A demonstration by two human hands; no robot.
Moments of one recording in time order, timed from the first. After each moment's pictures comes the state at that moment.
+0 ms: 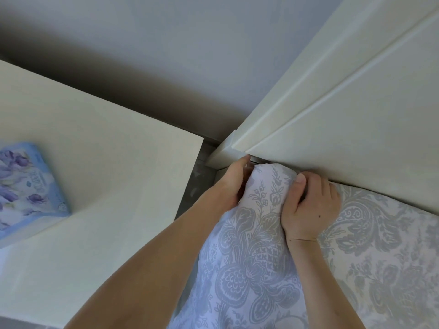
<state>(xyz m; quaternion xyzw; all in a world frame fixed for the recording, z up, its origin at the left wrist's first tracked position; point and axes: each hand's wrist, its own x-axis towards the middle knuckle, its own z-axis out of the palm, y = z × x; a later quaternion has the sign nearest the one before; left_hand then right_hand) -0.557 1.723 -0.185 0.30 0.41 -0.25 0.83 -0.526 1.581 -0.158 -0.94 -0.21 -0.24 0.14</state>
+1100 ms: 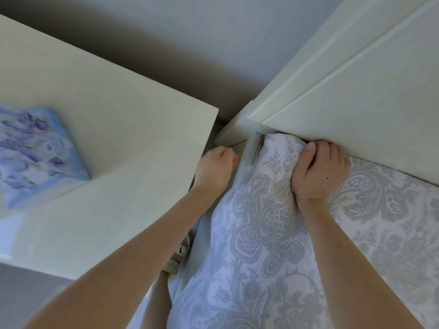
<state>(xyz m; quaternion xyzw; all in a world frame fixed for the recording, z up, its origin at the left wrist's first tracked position) -0.633 1.742 -0.151 0.59 0.47 -0.11 0.65 -0.517 1.582 -0.170 -0.95 -0.21 -0.20 0.09</state>
